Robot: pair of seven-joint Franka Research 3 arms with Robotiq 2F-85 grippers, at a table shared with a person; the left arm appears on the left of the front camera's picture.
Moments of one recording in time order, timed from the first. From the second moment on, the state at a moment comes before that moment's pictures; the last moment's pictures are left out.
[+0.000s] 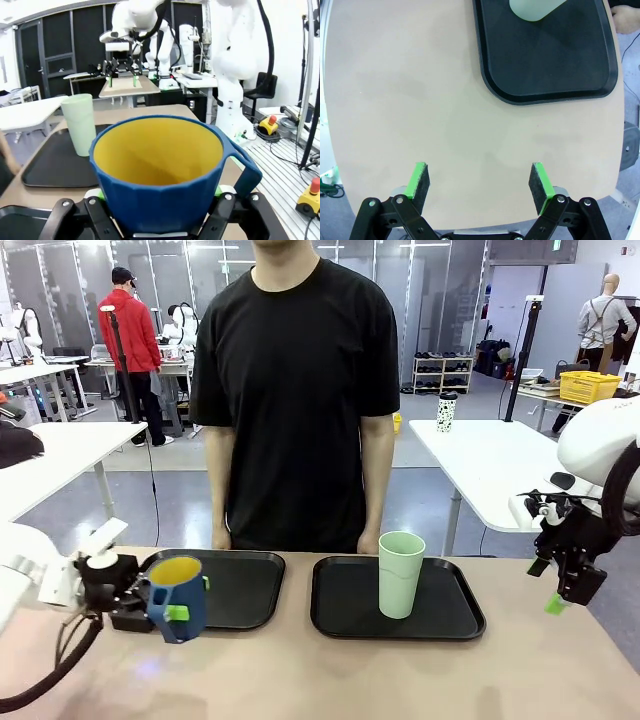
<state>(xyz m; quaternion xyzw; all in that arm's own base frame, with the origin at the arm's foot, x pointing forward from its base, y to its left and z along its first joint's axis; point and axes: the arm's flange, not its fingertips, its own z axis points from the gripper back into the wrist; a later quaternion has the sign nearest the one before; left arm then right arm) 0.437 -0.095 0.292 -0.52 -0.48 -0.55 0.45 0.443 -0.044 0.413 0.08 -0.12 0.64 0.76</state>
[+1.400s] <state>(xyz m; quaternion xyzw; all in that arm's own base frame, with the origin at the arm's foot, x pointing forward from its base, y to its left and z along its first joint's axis) 0.475 -0.059 0.308 -0.49 -0.50 -0.54 0.46 0.444 -0.044 0.414 0.08 -0.12 0.64 0.76</state>
